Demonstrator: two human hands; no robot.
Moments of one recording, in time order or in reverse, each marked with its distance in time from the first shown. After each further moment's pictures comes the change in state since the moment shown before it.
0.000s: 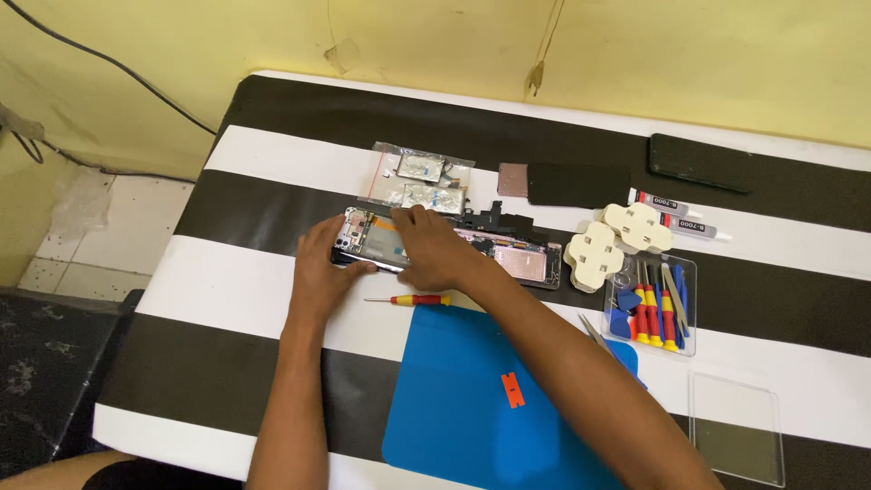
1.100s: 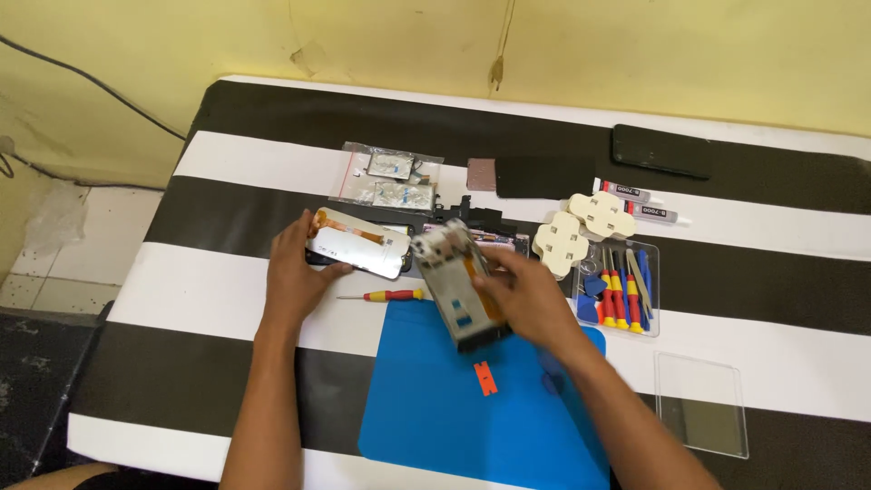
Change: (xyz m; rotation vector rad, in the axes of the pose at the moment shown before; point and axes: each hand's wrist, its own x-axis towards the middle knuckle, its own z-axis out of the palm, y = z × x) left_hand -0.005 0.072 -0.030 0.041 -0.146 -0.234; right_hand -0.161 0.002 -0.028 0.533 0.461 0.421
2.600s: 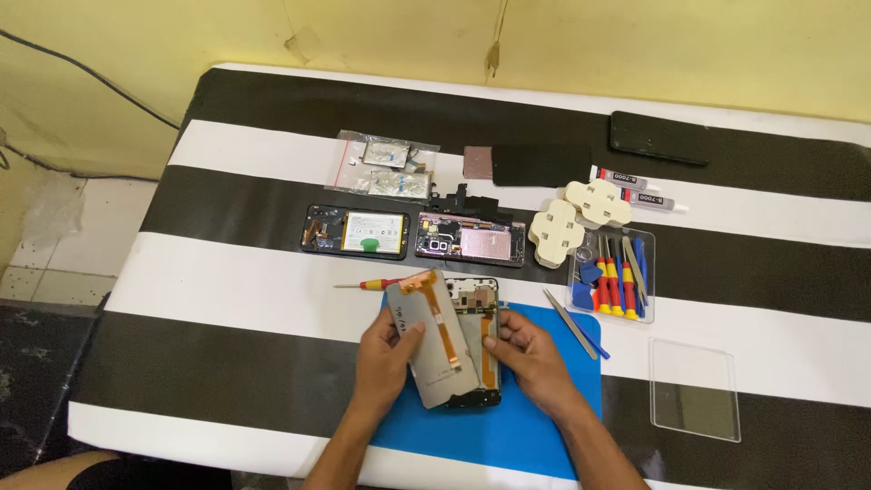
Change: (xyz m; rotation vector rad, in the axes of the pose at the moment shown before) left_hand -0.134 0.045 0.093 -0.939 -0.215 -0.237; right_hand -0.079 0.088 0.039 0.894 -0.159 0.285
